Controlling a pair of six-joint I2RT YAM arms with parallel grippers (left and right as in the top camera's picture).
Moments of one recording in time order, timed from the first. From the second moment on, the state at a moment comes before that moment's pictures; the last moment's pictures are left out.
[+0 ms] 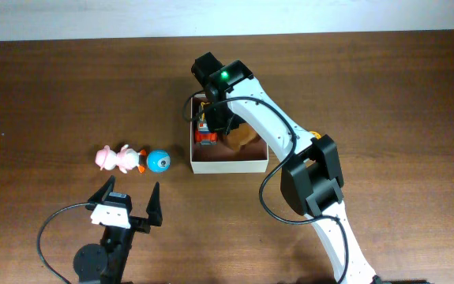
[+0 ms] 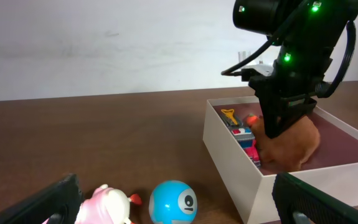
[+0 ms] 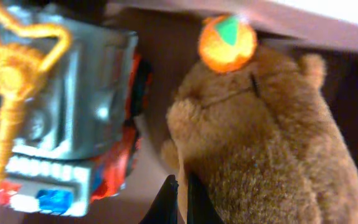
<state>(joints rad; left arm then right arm) 0.07 0.01 0.02 -0.06 0.26 -0.02 0.58 2.47 2.31 -1.30 0.07 0.38</state>
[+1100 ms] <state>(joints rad) 0.07 0.01 0.02 -0.06 0.26 -0.02 0.57 2.47 2.30 -1.15 0.10 0.31</state>
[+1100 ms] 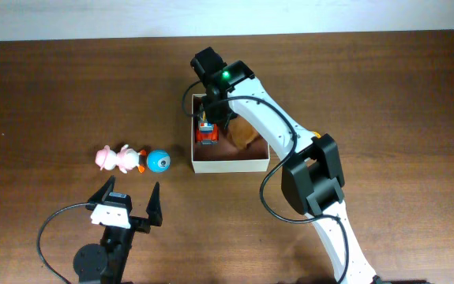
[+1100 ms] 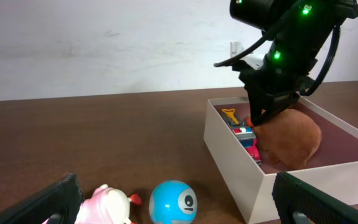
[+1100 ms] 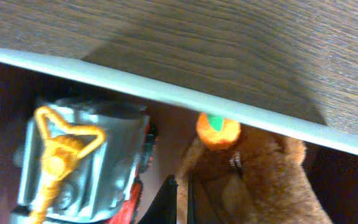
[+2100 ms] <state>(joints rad) 0.07 0.01 0.02 -0.06 0.26 -0.02 0.50 2.47 2.30 -1.17 0.09 0.28</state>
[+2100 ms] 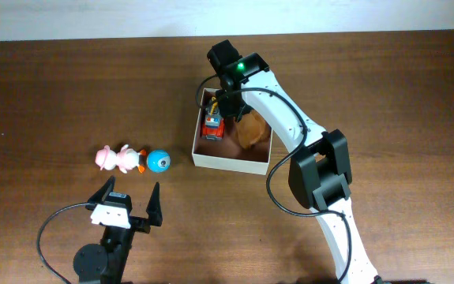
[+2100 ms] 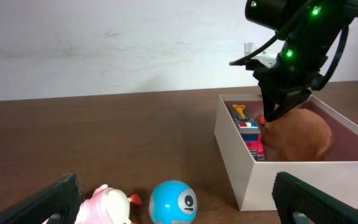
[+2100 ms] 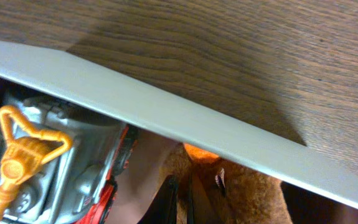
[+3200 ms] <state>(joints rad) 0.07 0.01 0.02 -0.06 0.26 -0.02 0.60 2.47 2.30 -1.32 0.01 0.21</state>
